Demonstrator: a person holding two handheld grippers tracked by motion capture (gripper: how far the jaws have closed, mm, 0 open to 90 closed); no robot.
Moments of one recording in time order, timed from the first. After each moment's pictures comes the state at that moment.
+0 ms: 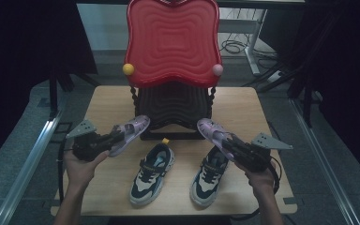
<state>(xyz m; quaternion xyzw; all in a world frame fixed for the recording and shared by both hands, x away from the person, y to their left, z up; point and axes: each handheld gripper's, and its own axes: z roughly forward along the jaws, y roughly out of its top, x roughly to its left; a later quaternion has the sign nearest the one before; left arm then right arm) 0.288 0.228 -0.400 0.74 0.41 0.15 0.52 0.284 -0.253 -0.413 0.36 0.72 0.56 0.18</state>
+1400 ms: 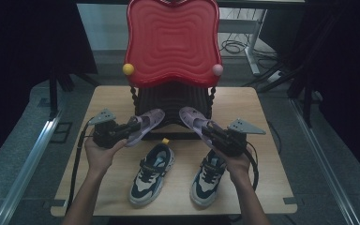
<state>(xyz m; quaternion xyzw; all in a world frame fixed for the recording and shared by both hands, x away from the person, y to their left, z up) 0.329 0.191 -0.402 0.73 0.40 0.13 0.53 0.323 -0.196 -0.410 0.36 0.71 0.58 0.17</state>
